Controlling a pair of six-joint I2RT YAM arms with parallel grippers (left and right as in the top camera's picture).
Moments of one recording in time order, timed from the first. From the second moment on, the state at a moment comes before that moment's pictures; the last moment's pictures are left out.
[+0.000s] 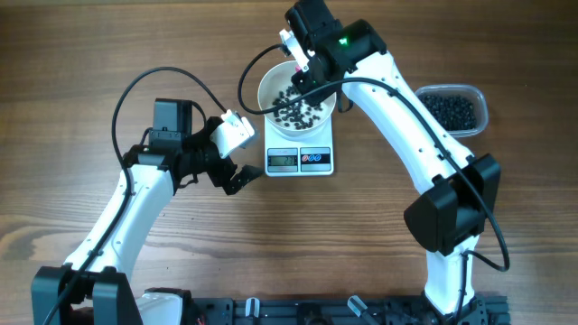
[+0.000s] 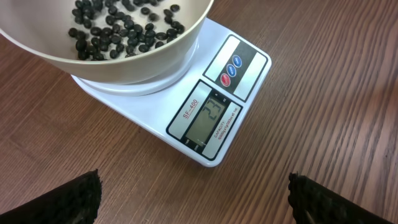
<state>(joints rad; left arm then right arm) -0.10 1.44 0.86 -0.51 0.64 0.76 0.55 2.09 2.08 -1.19 0.14 -0.16</state>
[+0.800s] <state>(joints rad) -0.10 1.44 0.86 -0.51 0.64 0.76 0.52 2.09 2.08 -1.16 0.10 -0.22</state>
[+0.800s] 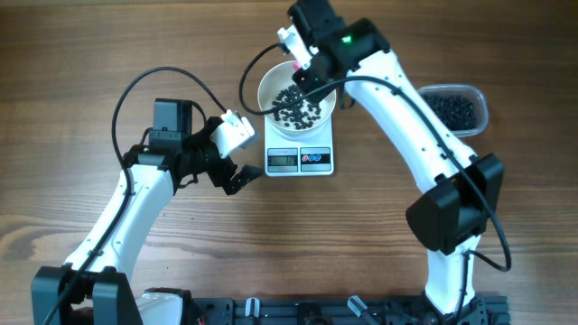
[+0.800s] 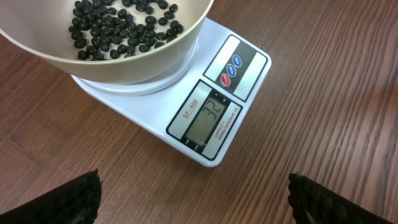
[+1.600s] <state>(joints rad) -0.10 1.44 0.86 -0.51 0.64 0.76 0.40 2.01 2.09 -1.22 0.04 -0.17</state>
